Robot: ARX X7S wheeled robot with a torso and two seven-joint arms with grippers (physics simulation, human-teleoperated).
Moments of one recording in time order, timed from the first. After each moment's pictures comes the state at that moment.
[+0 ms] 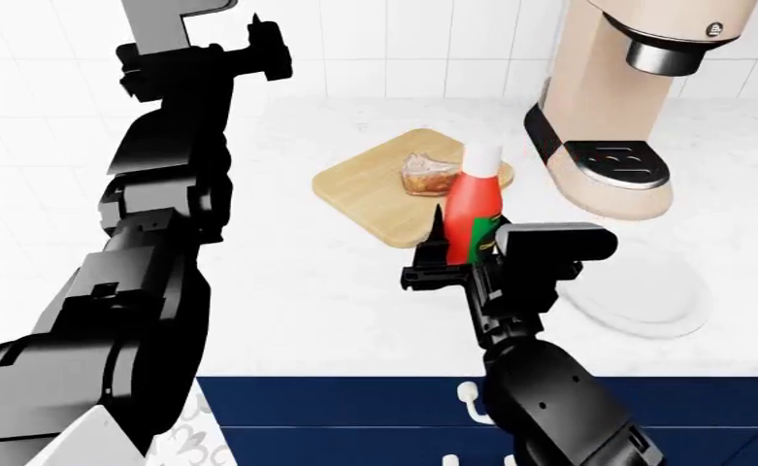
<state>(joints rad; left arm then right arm) -1.47 -0.02 -0.13 -1.31 -0.01 0.10 -0.01 0.58 0.34 -0.59 -0.04 0.56 0.14 0.50</state>
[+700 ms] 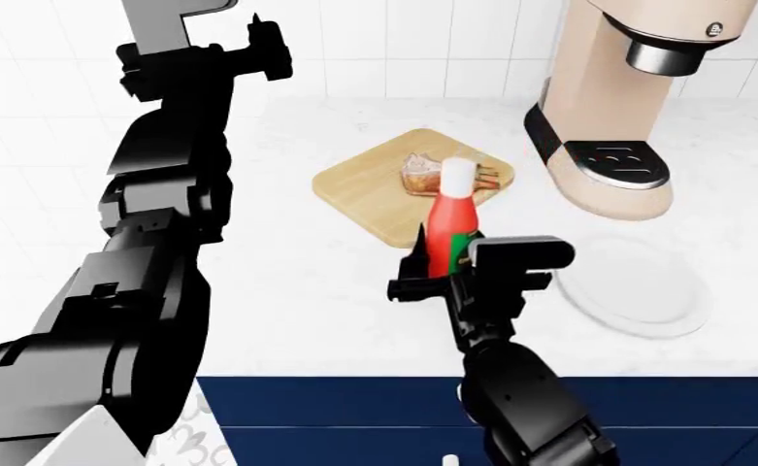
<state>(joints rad) -1.47 -0.02 -0.13 -1.31 -0.01 0.10 -0.01 0.61 0.24 -0.62 0.26 0.50 0.00 0.41</state>
